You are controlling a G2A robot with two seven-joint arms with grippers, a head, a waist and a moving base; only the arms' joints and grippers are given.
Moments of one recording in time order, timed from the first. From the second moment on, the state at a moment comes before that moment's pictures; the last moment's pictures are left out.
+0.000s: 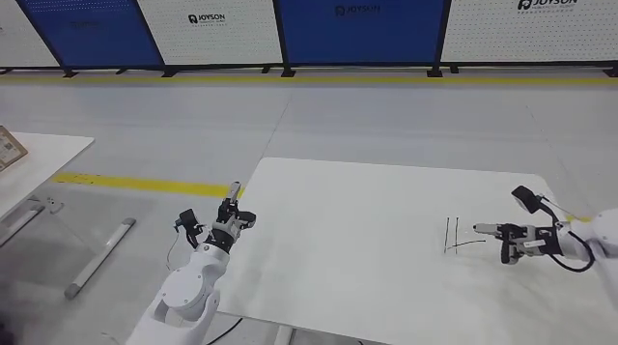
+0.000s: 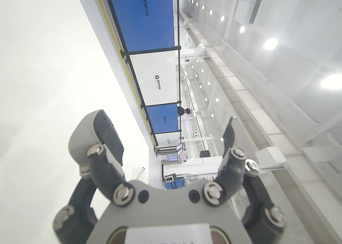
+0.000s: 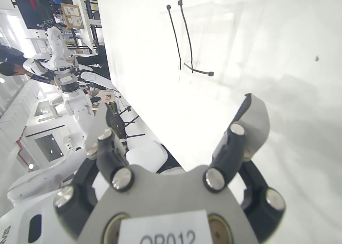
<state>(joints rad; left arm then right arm) 1.73 -1.15 -1.60 -1.80 -0.42 0.00 0.00 -0.62 -0.98 0.92 -0.69 0.11 -0.16 1.34</state>
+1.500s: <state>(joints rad) 1.73 -1.15 -1.60 -1.80 -0.42 0.00 0.00 -0.58 -1.04 0.87 -0.54 0.09 -0.16 1.29</state>
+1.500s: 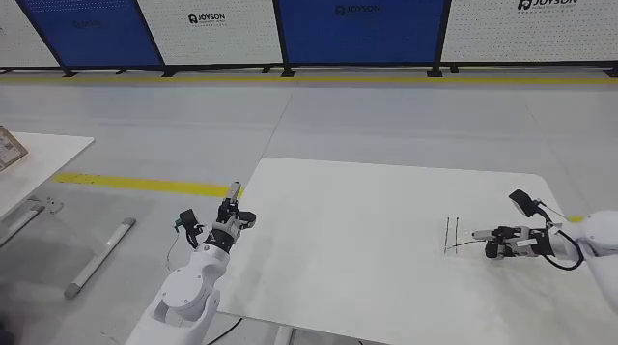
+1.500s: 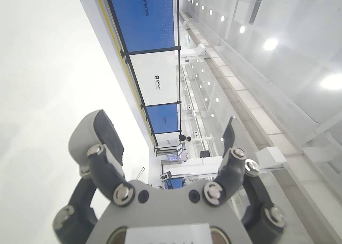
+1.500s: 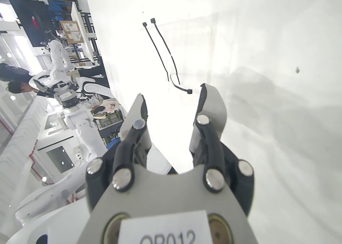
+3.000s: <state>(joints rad) 1.73 -1.15 -1.60 -1.80 -0.42 0.00 0.00 -0.49 -1.11 0.84 -0.37 0.03 -0.15 1.24</state>
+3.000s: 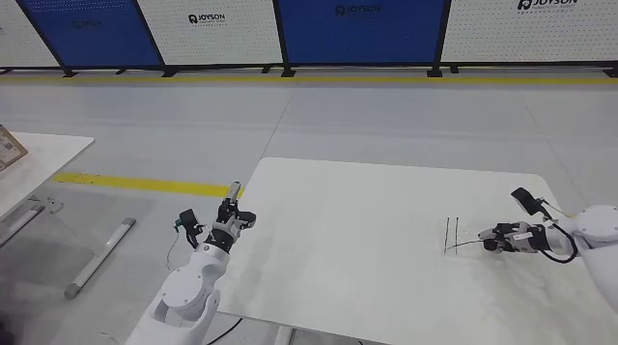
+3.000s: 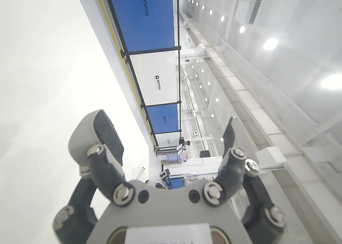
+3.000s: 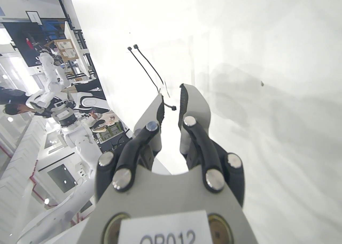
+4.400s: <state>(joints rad) 1.73 -1.15 -1.60 -1.80 -0.42 0.00 0.00 -0.55 -1.07 0.94 -0.45 0.09 -0.31 1.23</state>
